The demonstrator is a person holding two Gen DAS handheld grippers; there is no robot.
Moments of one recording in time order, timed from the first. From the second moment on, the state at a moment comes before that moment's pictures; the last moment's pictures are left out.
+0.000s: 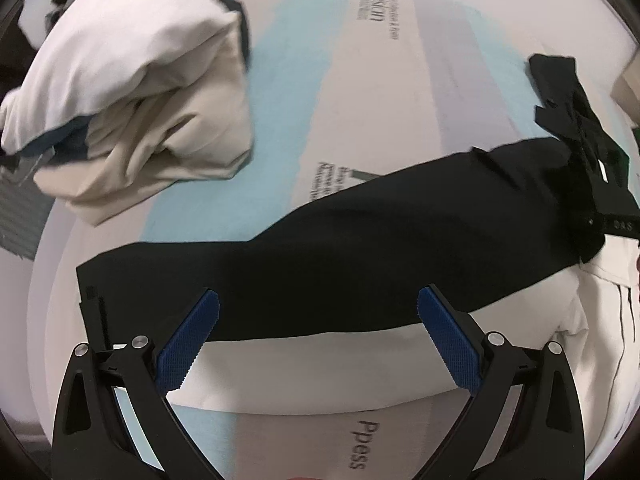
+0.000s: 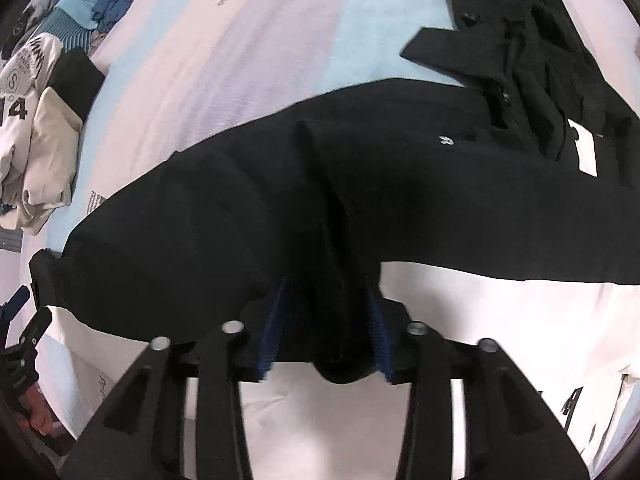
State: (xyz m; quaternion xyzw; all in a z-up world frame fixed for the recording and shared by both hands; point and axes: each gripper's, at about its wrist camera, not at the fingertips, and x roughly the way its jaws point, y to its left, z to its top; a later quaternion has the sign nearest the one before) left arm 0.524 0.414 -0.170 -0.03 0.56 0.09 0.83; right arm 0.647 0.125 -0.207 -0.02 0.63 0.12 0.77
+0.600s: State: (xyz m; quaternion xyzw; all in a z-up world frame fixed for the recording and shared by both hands) left arm 0.474 0.541 -0.177 -0.08 0.56 0.17 0.81; right arm 0.601 0.171 -0.199 -0.10 0.59 0.05 0.80
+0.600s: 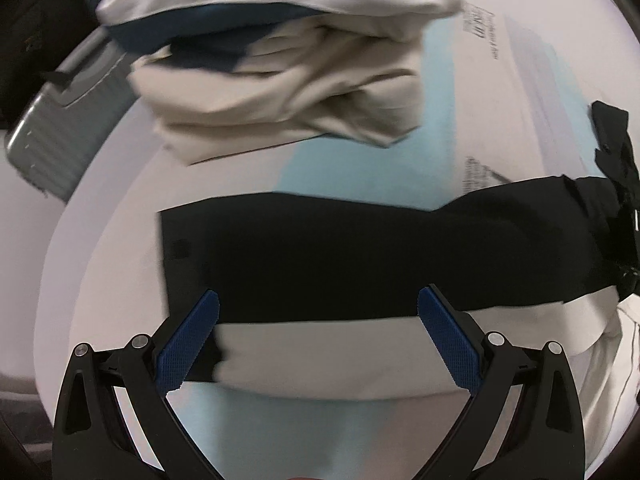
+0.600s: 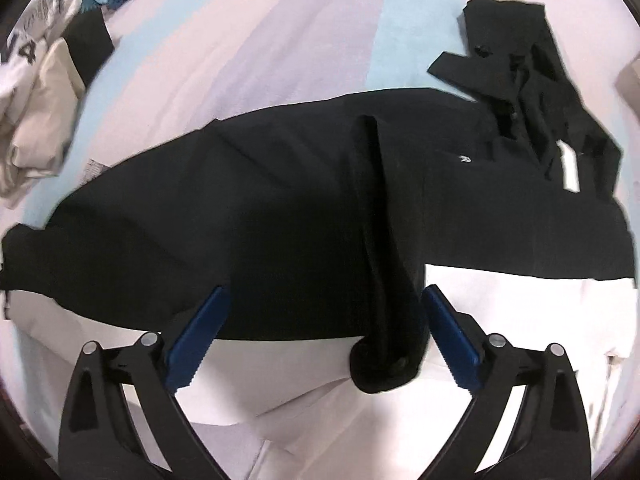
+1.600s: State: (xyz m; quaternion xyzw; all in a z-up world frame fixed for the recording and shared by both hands) left arm 0.423 0.645 -0.227 -0.13 0.57 0.13 0.80; right arm 0.560 0.101 -0.149 -0.05 0.57 0.08 0.82
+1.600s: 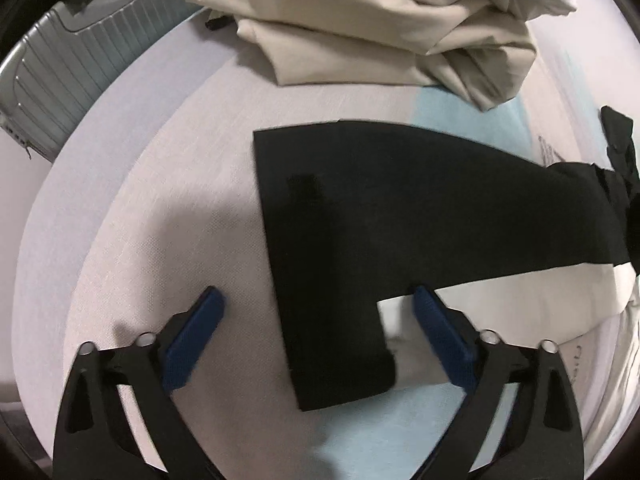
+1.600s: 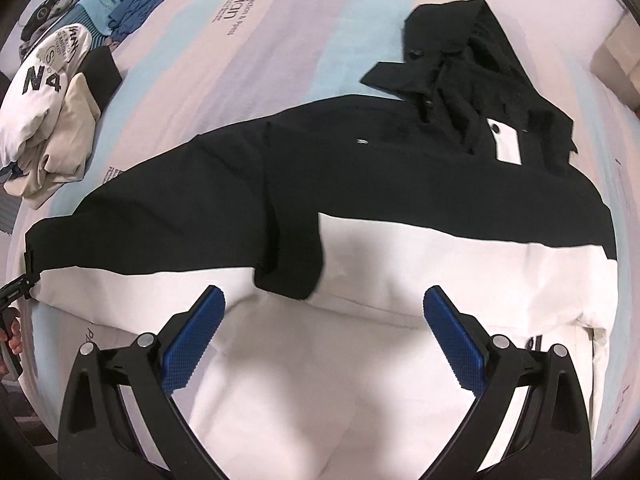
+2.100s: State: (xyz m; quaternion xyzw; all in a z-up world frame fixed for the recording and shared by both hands) left arm 0.434 0.640 -0.232 -0.13 0.57 0.13 0.80; right arm 0.541 0.046 -0.148 -0.01 0.58 0.04 0.82
